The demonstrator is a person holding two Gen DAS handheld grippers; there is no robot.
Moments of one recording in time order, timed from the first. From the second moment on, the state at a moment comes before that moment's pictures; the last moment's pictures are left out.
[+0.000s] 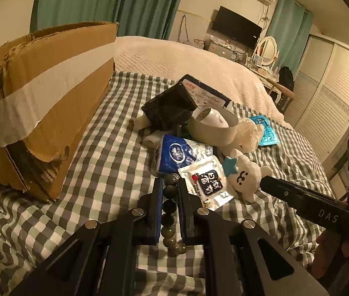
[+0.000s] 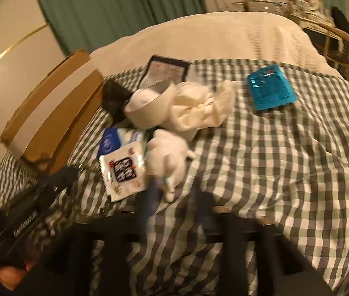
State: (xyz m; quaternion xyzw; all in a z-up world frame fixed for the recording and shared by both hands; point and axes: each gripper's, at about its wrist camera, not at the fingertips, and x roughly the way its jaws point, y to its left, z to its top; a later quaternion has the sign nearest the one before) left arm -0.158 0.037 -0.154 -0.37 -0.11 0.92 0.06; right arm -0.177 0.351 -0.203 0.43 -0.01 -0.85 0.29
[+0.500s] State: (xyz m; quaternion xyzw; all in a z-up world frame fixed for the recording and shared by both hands) left arm -0.166 0.037 -0.156 -0.37 -0.12 0.92 0.07; right arm -0.193 0.324 -0.217 0.44 0.02 -0.85 0.29
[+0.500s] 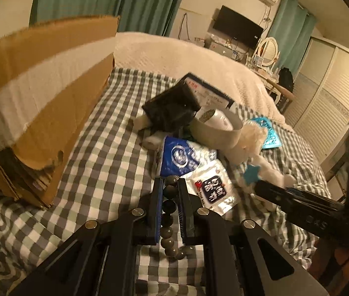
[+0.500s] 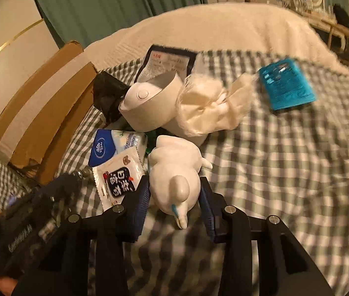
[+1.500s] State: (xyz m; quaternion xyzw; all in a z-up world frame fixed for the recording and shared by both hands) left arm -0.160 -0.155 -0.012 -0.22 -0.14 0.96 -0.10; right arm -0.139 0.117 -0.024 0.39 0.01 -0.81 0.43
